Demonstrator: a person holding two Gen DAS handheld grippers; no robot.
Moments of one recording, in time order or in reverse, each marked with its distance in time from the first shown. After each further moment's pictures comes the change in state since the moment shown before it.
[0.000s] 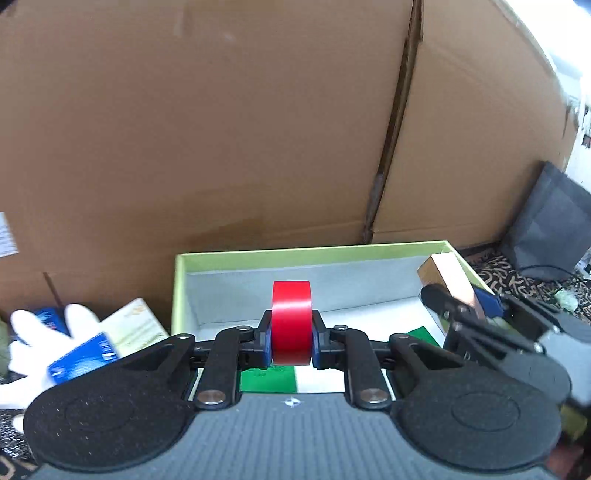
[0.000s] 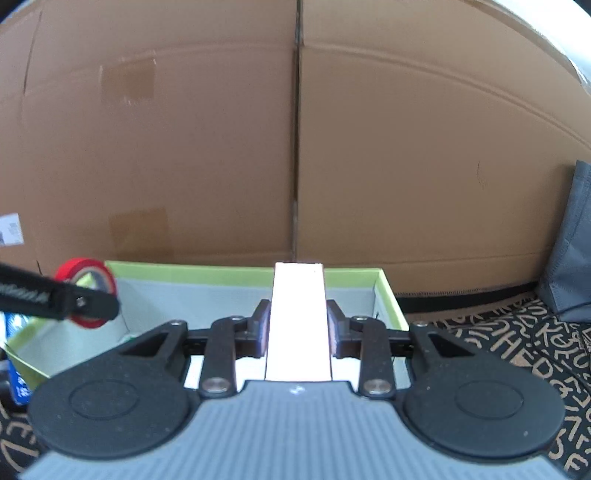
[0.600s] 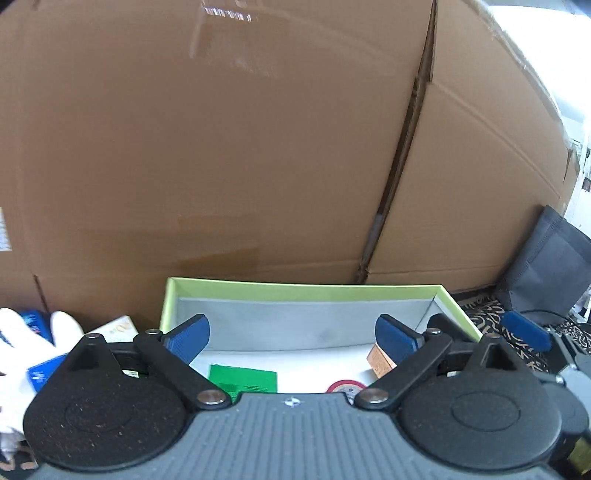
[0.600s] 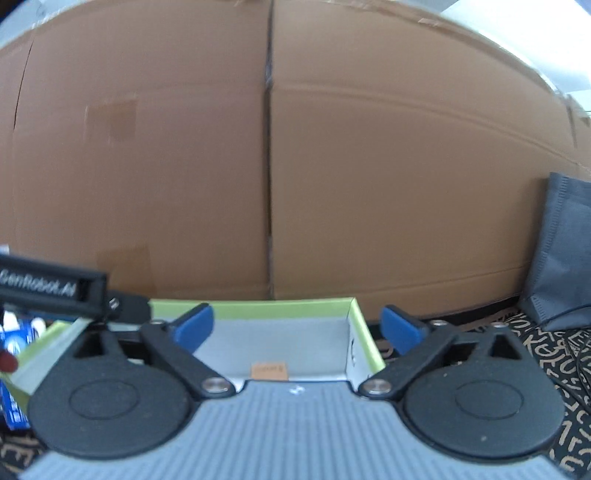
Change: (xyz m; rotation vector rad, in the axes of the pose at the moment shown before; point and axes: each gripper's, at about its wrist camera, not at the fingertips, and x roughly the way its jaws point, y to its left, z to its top) left arm -0.010 0.008 -0.011 -0.081 -0.150 -0.015; right arm -0.023 -0.008 -0.002 0.052 -0.146 -0.050
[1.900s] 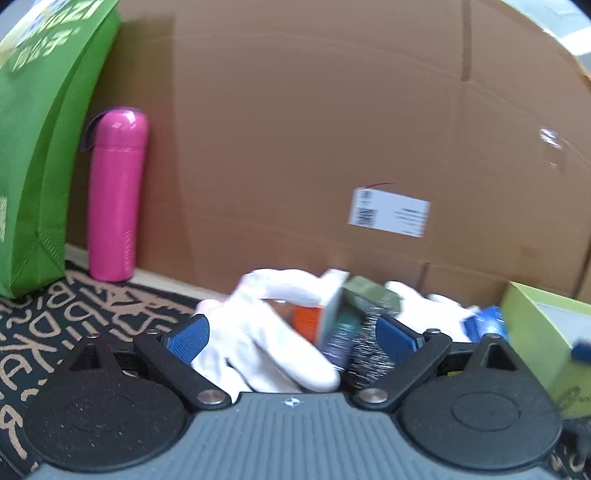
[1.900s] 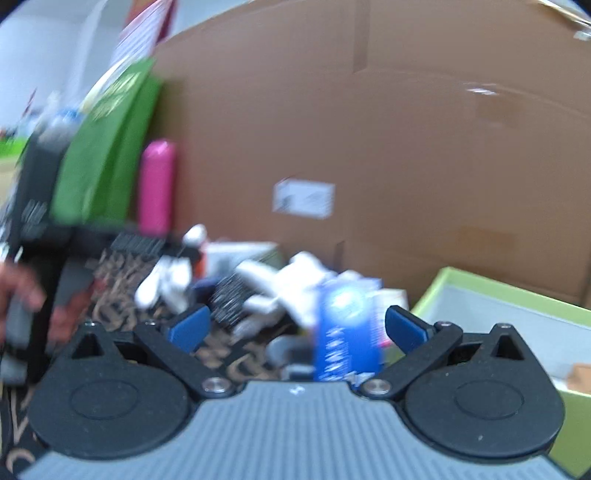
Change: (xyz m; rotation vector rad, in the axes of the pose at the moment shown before) left arm -0.150 0.217 -0.079 -0.187 -0.211 0.484; right arm -0.080 0.184 -0.045 -0.345 0.082 0.704
